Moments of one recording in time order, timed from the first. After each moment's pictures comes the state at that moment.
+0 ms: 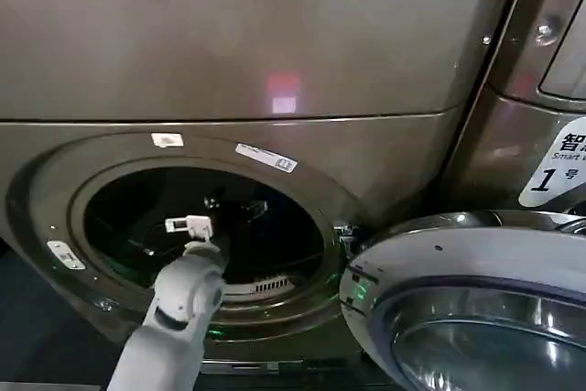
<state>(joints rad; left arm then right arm) 0.56 -1.47 -0.23 -1.45 -0.25 0.53 -0.21 -1.85 1.01 2.40 1.76 0.78 -0.13 -0.21</state>
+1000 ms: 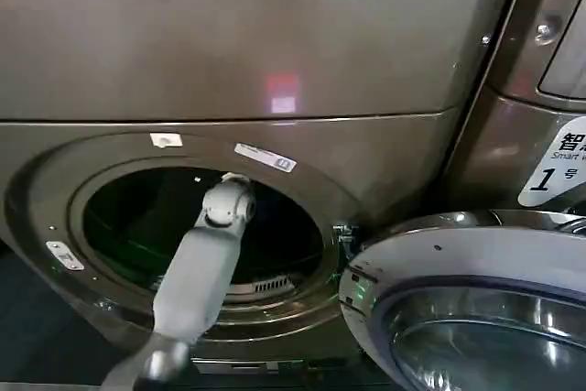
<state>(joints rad) 0.22 -1.55 -0.24 -0.89 -0.15 0.37 -0.08 -1.84 1.00 2.40 1.75 0.79 -0.13 -0.21</state>
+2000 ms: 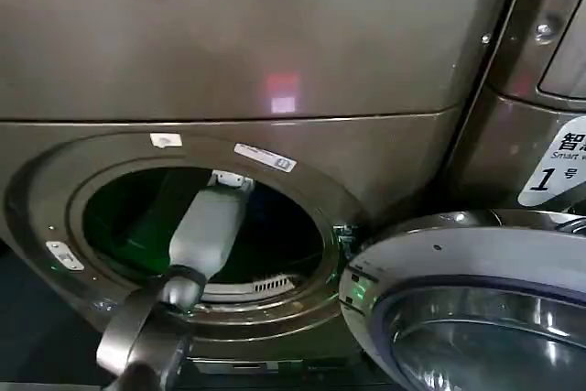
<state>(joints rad) 0.01 -1.50 -0.04 -0.55 -0.03 0.26 0.56 -1.83 1.00 2.39 1.76 0.79 -0.13 -0.22</state>
